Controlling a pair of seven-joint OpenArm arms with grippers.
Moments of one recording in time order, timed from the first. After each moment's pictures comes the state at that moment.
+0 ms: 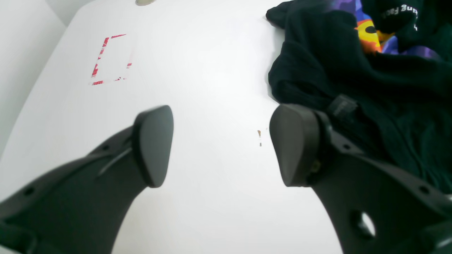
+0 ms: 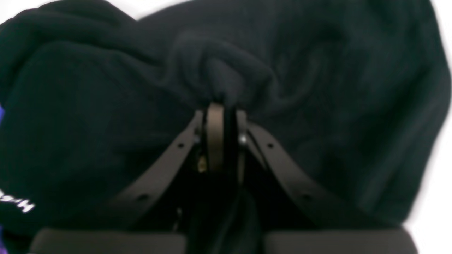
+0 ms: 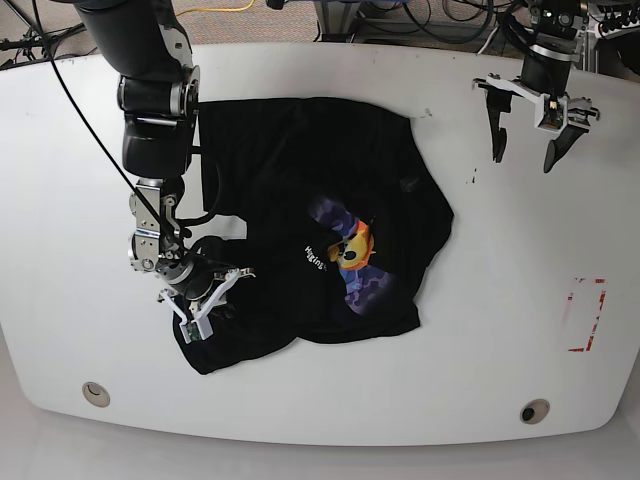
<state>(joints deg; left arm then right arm) 40.9 -13.0 -16.6 113.3 -5.7 -14.3 -1.5 28.8 7.8 8.1 46.3 3.3 33.2 -19.1</state>
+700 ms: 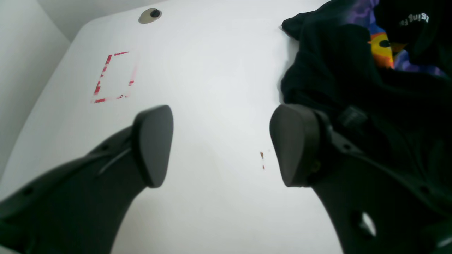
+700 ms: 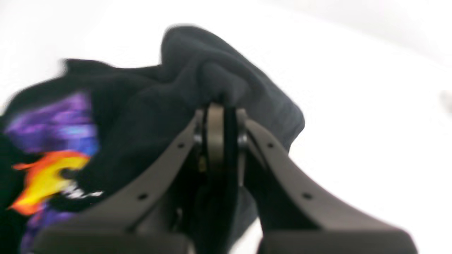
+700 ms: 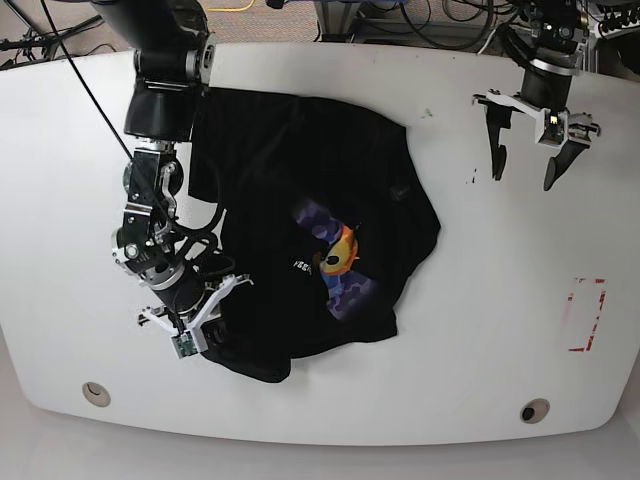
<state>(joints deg) 36.4 -12.9 -16.4 113.2 -5.7 -14.9 -0.7 19.1 4.9 10.3 81.6 3.7 32.8 -33.0</state>
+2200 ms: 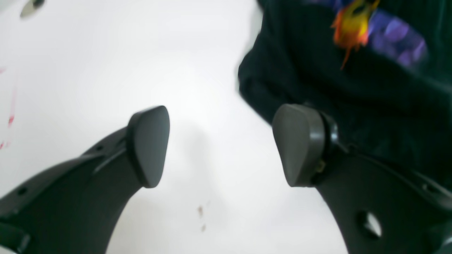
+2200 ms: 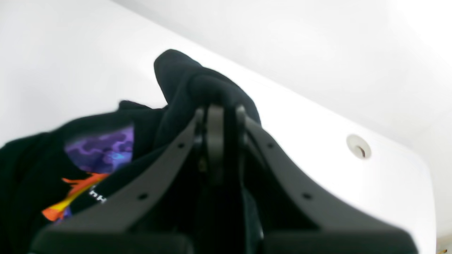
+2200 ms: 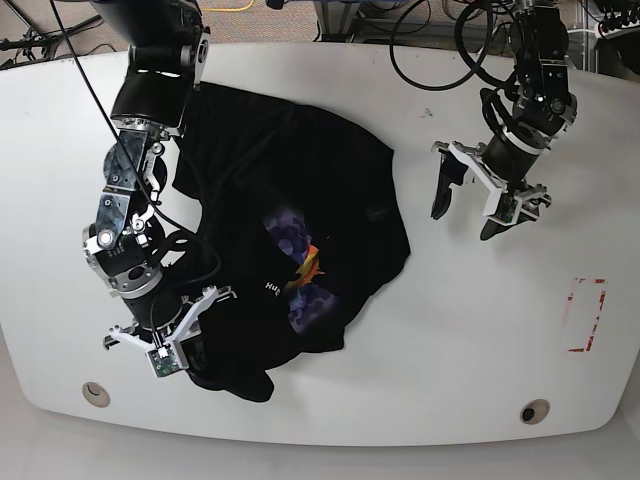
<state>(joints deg) 15.7 -11.4 -8.8 109.1 -12.6 -28.2 27.4 19.0 6.4 10.4 99.8 3.6 32.8 -41.6</state>
